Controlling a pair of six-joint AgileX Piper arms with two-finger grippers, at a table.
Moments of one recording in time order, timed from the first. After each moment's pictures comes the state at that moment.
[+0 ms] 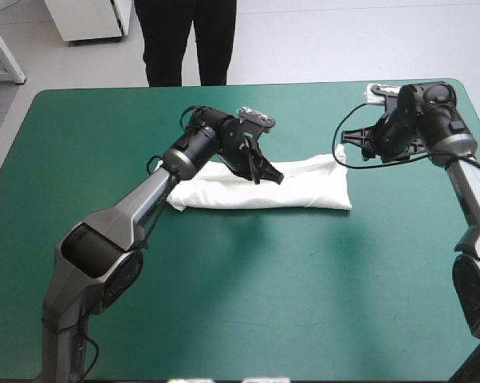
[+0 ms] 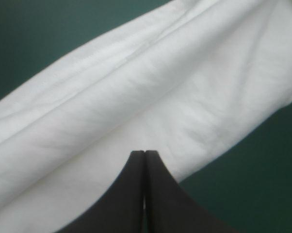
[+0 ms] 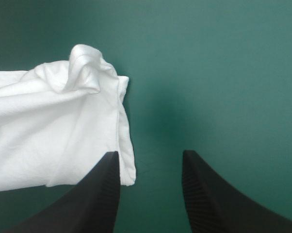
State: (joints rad) left arm -0.59 2.10 -2.00 -0.10 1.10 0.04; right arm 0.11 1.76 -1.71 0.03 1.17 0.22
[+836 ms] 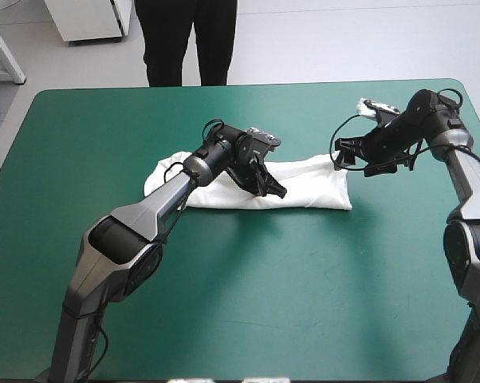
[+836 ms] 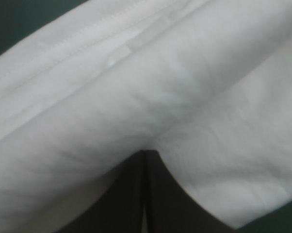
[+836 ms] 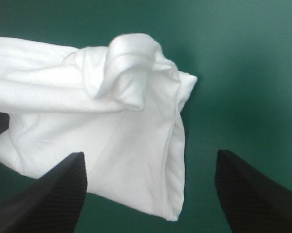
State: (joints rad) left arm -0.59 2.24 -2.01 -0.10 1.05 0.04; right arm -0.01 1.95 -1.71 0.43 1.16 -0.13
